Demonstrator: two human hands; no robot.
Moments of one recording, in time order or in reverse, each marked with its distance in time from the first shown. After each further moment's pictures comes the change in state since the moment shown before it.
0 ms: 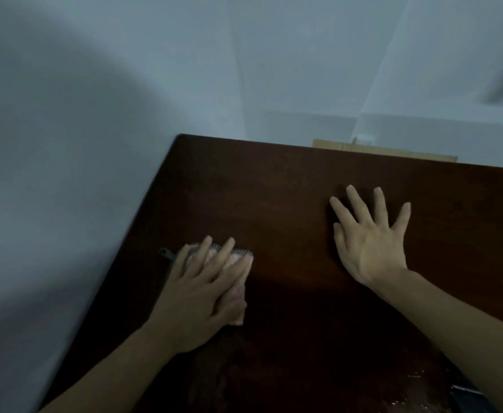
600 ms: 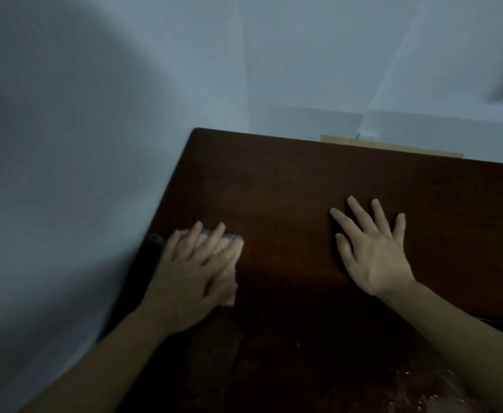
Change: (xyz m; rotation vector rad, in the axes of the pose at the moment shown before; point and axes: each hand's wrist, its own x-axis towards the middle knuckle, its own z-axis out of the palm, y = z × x) left_hand -0.011 -0.065 -0.001 0.005 0.024 -0.026; right_hand -0.014 -0.034 0.013 0.155 -0.028 -0.053
